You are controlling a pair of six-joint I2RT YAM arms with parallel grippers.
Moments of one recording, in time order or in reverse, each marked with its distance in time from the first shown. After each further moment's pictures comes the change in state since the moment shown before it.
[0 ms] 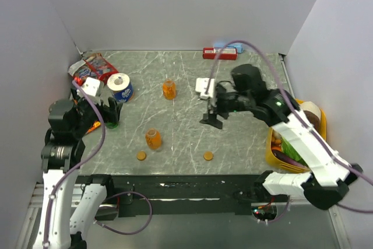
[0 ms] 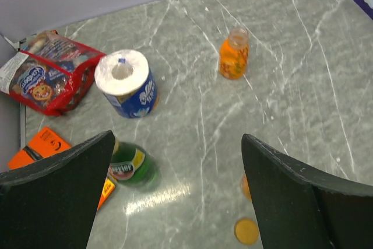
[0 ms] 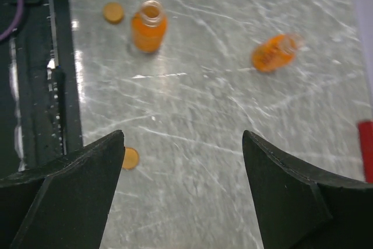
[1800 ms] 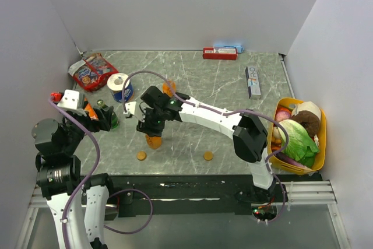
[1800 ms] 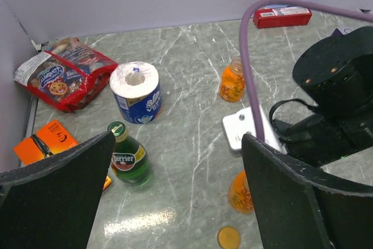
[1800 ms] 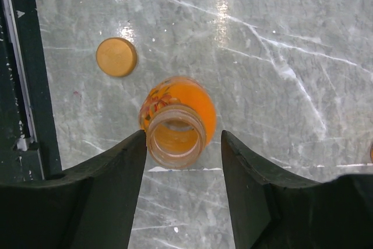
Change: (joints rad) left arm 0.248 -0.182 0.010 -0.077 0.171 -0.098; right arm 0.344 0.831 0.252 0.245 0.186 0.177
